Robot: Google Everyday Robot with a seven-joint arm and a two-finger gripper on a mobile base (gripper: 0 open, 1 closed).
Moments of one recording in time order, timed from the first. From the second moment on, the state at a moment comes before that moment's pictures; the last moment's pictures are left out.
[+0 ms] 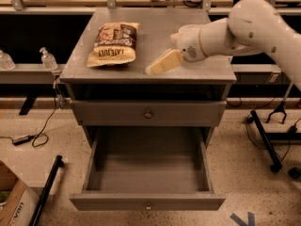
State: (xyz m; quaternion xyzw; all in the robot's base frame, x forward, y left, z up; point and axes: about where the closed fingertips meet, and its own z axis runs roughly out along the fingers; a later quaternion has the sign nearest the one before) arm 0.683 -0.054 0.902 -0.46 0.73 0.22 0.45
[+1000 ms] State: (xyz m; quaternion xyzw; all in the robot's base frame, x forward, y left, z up) arm 0.689 -0.032 0.899 -0.45 0.73 0.23 0.47
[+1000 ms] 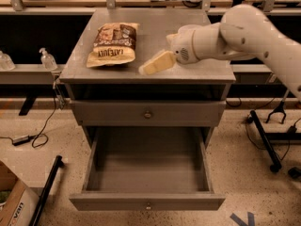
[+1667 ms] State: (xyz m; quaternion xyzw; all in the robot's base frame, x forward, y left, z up) arm 0.728 0.053 0.900 -0.44 0.69 0.24 0.52
